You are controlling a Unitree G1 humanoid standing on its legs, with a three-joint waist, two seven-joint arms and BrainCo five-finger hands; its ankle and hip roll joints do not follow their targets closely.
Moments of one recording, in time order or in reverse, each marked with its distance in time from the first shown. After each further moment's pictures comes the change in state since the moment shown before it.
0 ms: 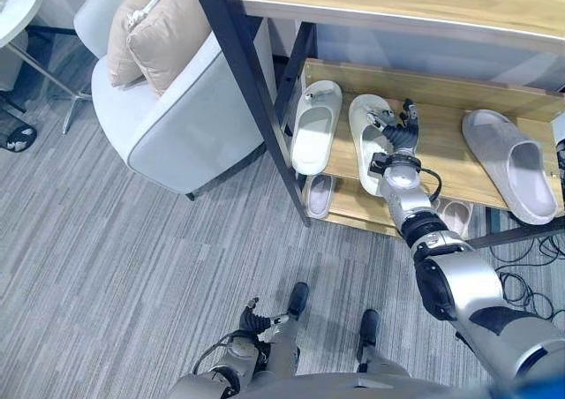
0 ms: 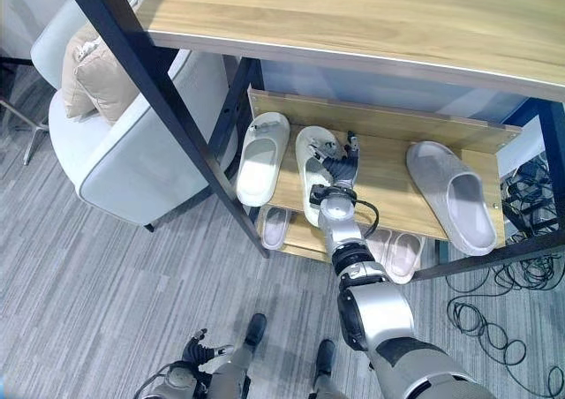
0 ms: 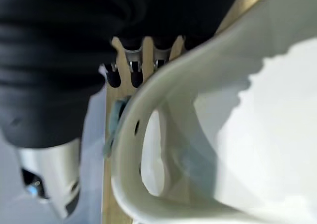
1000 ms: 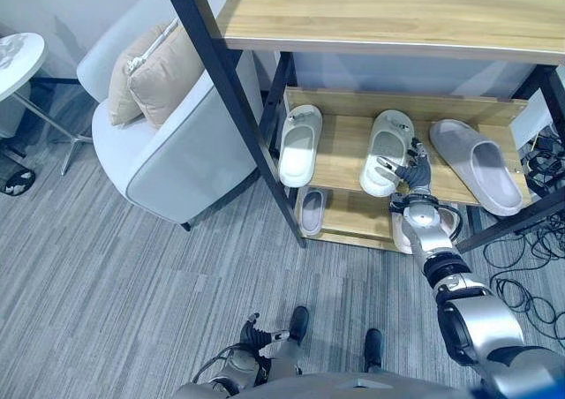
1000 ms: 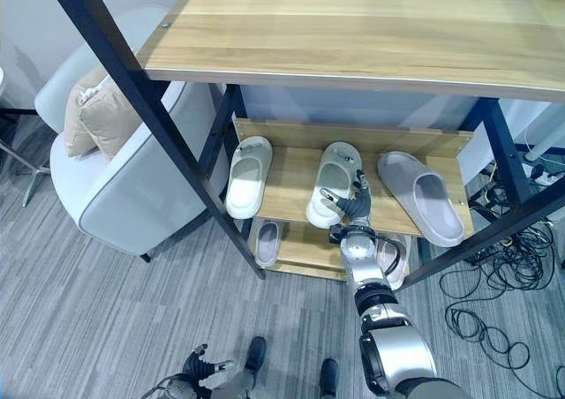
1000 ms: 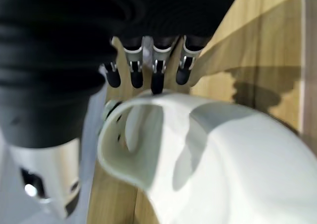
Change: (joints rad) left arm 0.042 -0.009 -0.001 0.013 0.025 0.028 0.000; right arm 0.238 -0.102 0.034 -0.106 -0.058 0.021 0.064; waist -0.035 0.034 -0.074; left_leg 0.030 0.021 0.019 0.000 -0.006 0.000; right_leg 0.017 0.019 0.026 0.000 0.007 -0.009
